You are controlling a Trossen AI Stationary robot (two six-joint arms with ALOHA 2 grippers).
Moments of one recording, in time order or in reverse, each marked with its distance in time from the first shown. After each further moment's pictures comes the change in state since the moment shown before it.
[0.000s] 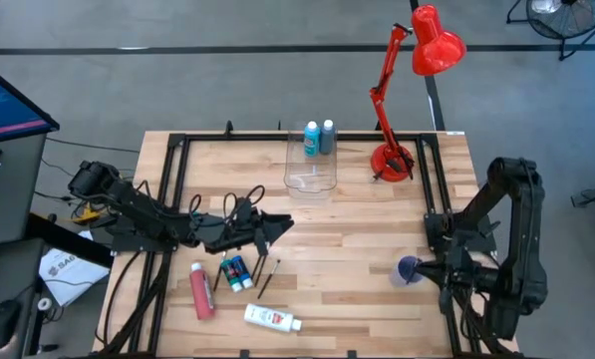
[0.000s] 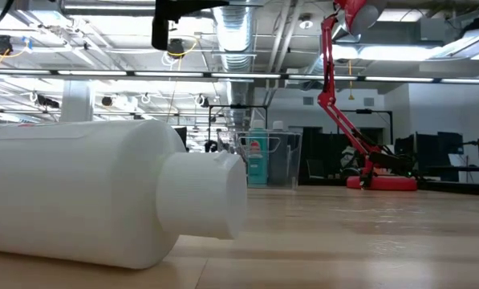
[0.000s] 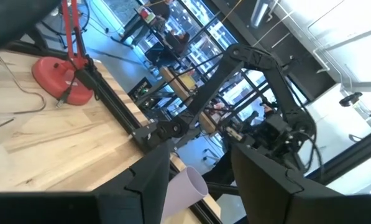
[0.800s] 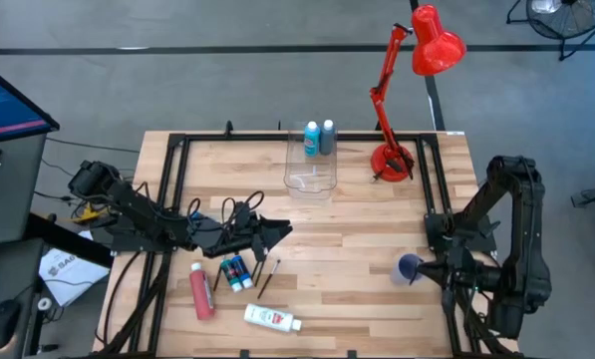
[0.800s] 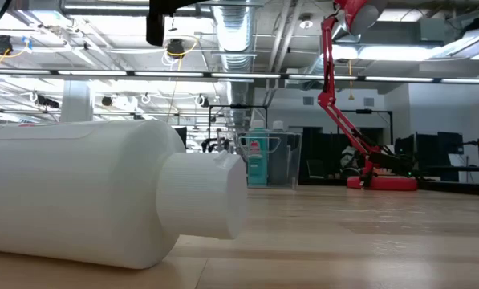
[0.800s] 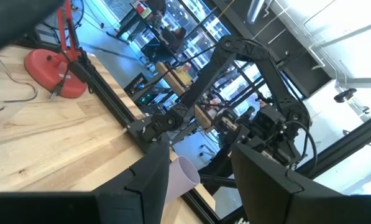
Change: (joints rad) left arm -0.037 -0.001 0.000 0.000 -0.019 -0.004; right arm 0.005 -0.033 0.026 0.001 -0.011 -0.087
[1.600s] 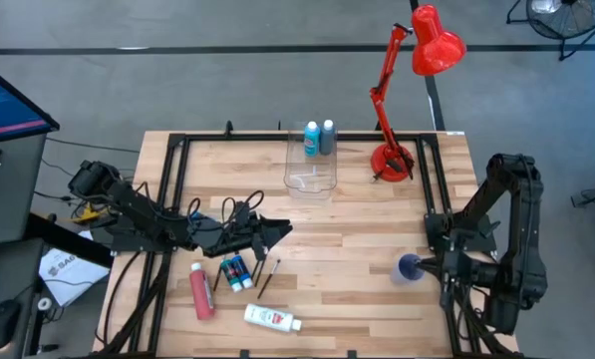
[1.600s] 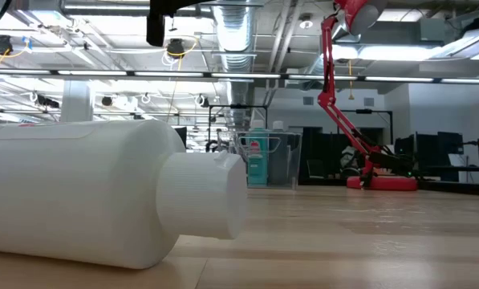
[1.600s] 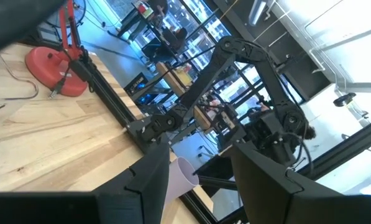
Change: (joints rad) left arm 0.000 0.000 0.000 -0.001 -0.001 -0.022; right arm -0.009 -0.019 -0.059 0.000 -0.041 -0.234
